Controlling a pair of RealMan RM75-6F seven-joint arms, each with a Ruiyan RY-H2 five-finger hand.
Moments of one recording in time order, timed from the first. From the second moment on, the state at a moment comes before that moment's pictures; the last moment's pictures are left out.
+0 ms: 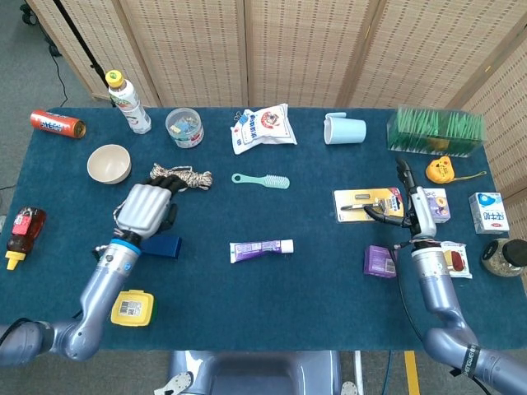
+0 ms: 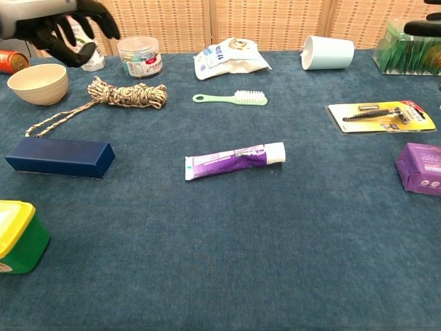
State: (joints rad) left arm -0.87 -1.26 -0.08 -1.85 0.84 1.26 0.49; right arm 0.45 -1.40 0.42 -1.46 -1.20 1.01 0.80
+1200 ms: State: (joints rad) left arm -0.25 -1.14 0.07 -1.58 1.32 1.61 -0.09; right arm 0.24 -1.25 0.16 -1.48 -1.34 1.31 0.17
